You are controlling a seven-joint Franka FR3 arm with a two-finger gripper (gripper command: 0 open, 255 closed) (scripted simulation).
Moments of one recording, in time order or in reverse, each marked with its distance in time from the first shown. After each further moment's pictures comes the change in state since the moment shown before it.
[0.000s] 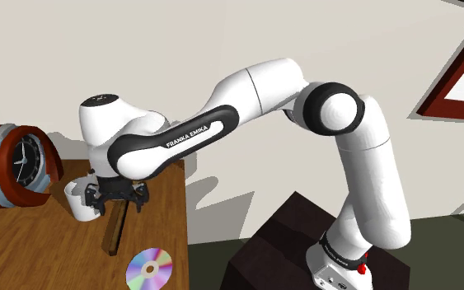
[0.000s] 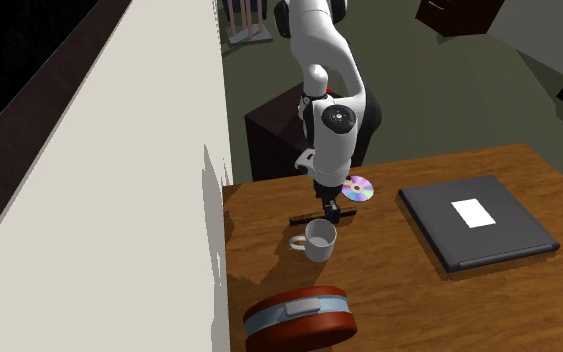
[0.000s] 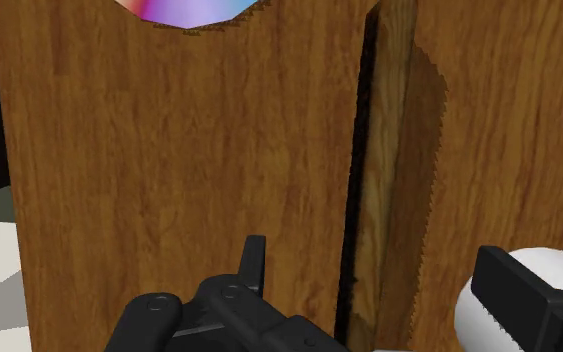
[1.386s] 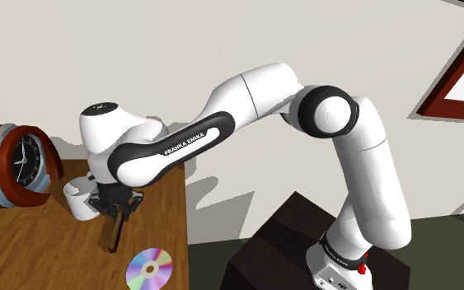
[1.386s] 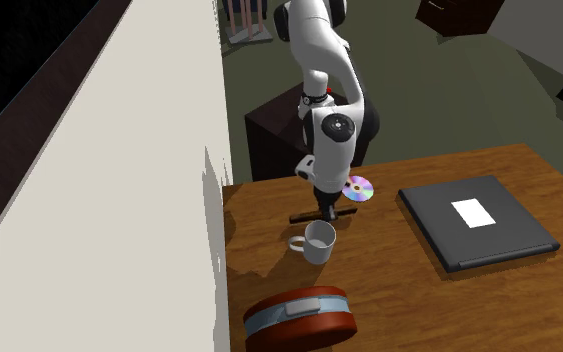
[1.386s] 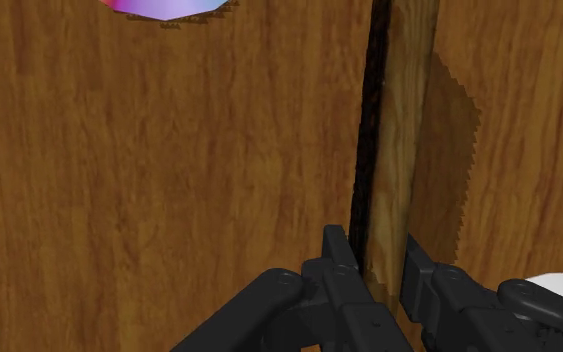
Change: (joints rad) arm 0.011 0.032 -0.011 0.002 -0.014 0.030 0.011
